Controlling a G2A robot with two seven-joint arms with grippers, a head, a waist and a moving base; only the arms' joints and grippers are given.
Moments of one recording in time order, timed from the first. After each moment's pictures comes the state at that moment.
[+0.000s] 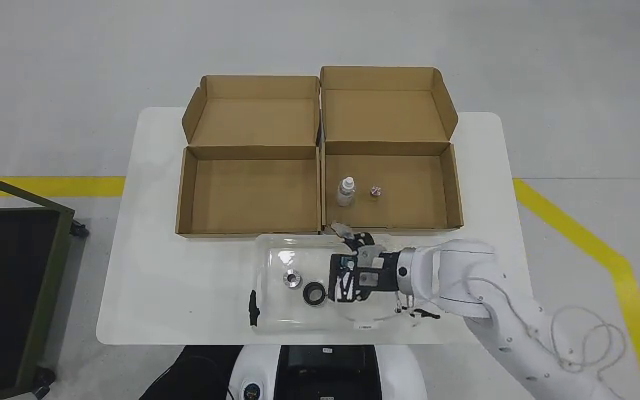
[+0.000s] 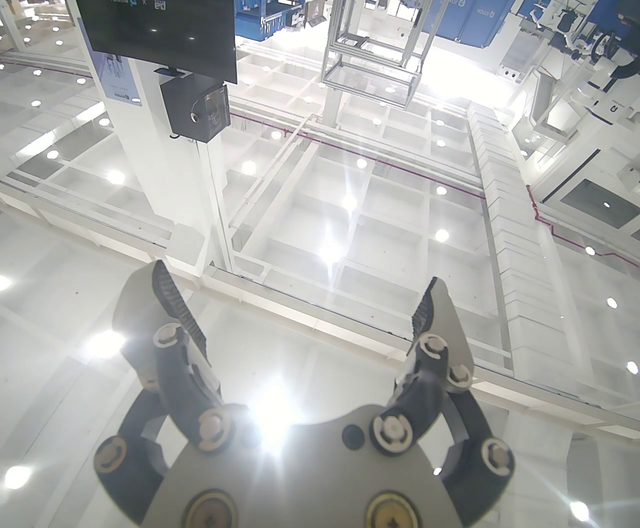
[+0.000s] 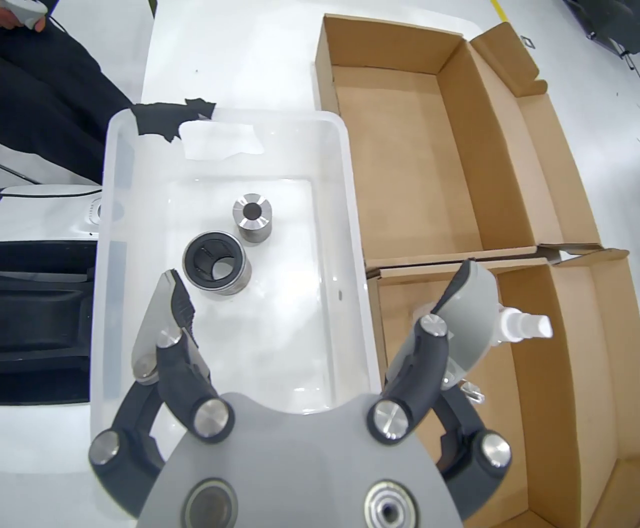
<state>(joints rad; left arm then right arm) -0.17 -0.33 -0.48 -1.21 3.07 0.34 0.06 -1.11 -1.02 0.97 -2.01 -1.18 -0.80 0.63</state>
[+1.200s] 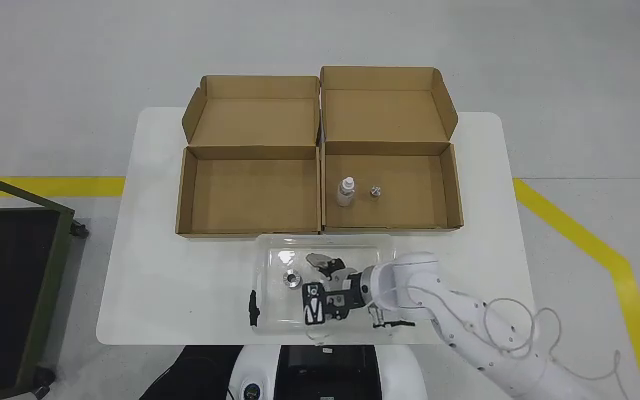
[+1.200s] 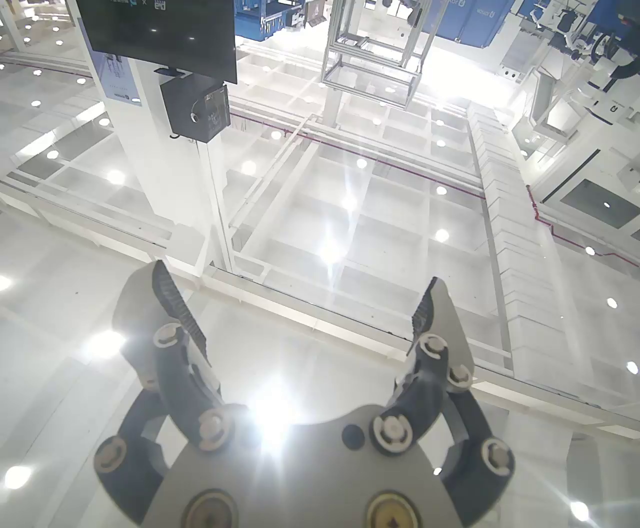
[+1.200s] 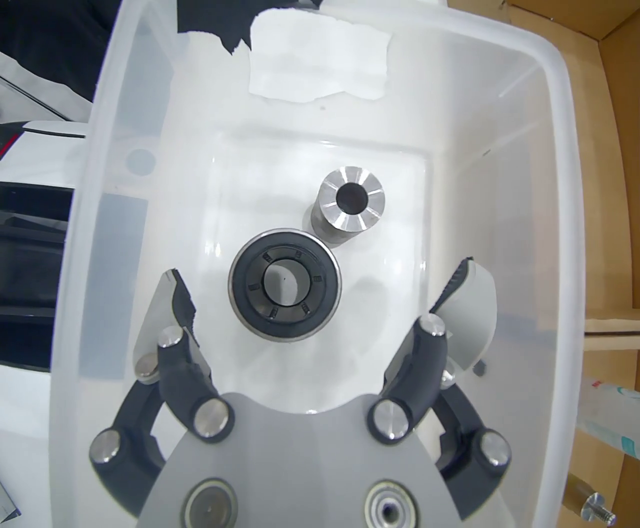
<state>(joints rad) -0.17 -0.33 -0.48 -1.21 3.07 0.34 0.06 -1.01 -1.09 0.71 -1.78 -1.35 -0.81 0.53</state>
